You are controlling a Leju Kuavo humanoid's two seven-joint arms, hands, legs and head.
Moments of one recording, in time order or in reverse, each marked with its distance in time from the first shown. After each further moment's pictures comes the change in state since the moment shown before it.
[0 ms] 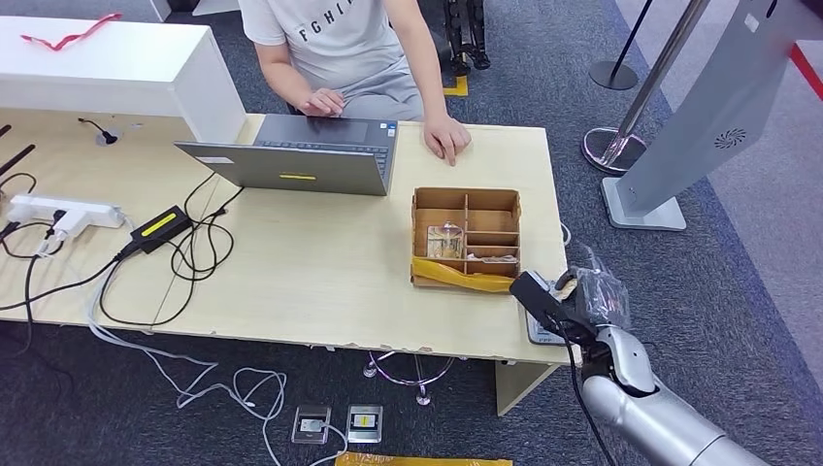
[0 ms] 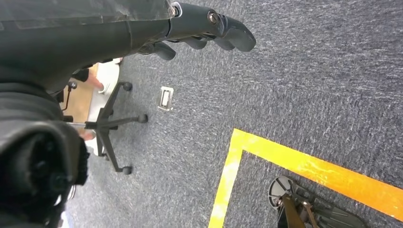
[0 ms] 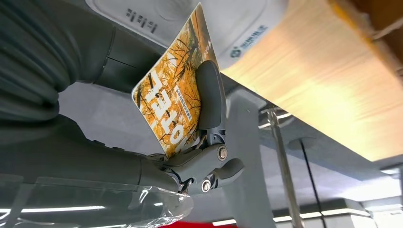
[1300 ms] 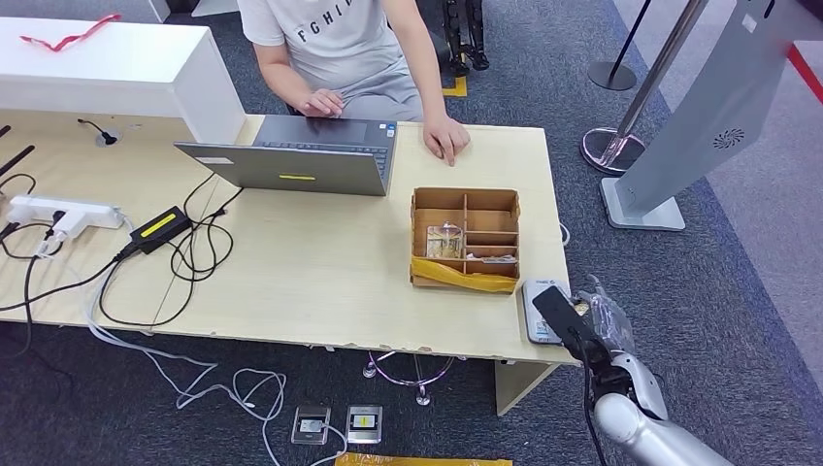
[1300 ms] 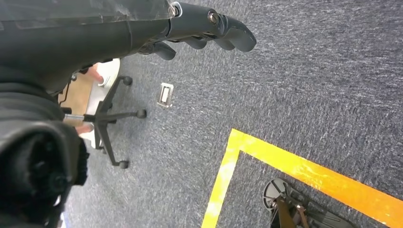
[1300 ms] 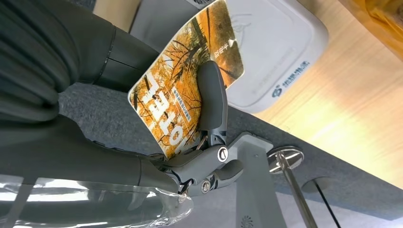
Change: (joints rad) left arm -0.002 0.001 -0.015 0.000 0.063 0.025 -0.016; right arm 0.121 -0.021 -0.094 -0.018 -0.244 -0.003 -0.159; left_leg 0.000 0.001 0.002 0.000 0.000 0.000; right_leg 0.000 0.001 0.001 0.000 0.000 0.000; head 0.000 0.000
